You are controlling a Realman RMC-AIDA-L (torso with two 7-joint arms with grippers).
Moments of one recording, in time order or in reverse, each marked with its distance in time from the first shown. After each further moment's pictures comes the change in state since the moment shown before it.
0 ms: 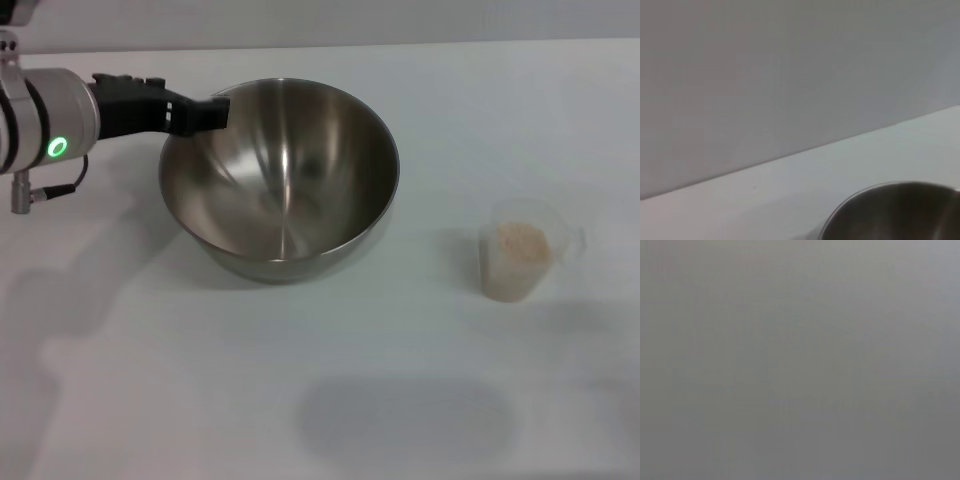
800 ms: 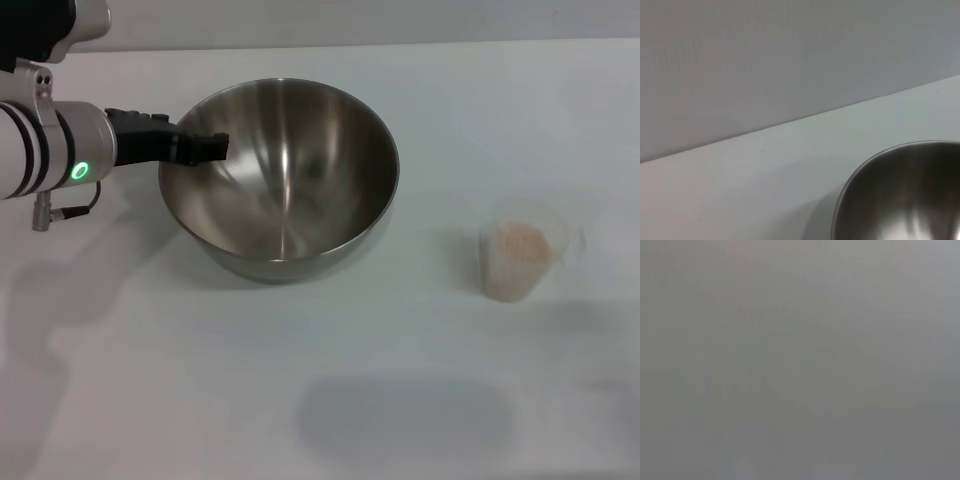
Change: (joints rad) left arm -0.070 -0.003 0.005 0.208 0.004 0.075 0.030; right arm -0.001 0.000 0.000 0.000 0.000 0.004 0.000
